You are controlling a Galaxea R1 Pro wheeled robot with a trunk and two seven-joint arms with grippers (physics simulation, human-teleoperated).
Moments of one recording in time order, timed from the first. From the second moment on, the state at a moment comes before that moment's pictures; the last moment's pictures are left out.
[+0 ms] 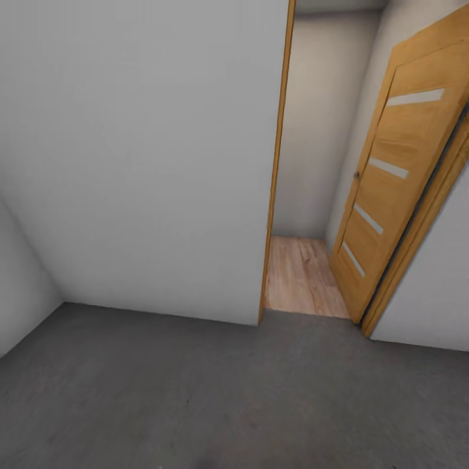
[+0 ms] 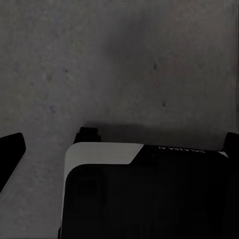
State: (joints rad) left arm -0.44 0.00 0.01 0.00 0.13 0.06 -0.04; right arm -0.24 0.07 0.87 0.03 -0.82 -0.11 -0.09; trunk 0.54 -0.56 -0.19
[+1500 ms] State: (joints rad) left arm -0.44 0.00 0.01 -0.01 0.13 0.06 -0.04; right arm -0.24 0.06 0.87 0.03 -0.82 -0.11 -0.09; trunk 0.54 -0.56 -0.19
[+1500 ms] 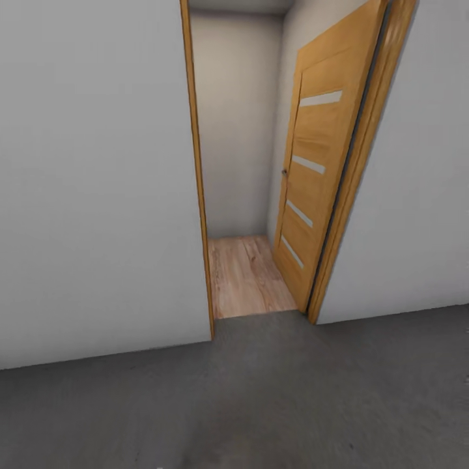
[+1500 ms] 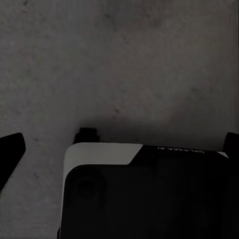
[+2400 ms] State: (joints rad) left arm -0.44 0.00 0.01 -0.01 0.13 0.06 -0.04; right arm -0.24 0.06 0.87 0.03 -0.82 -0.11 -0.09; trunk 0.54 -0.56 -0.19
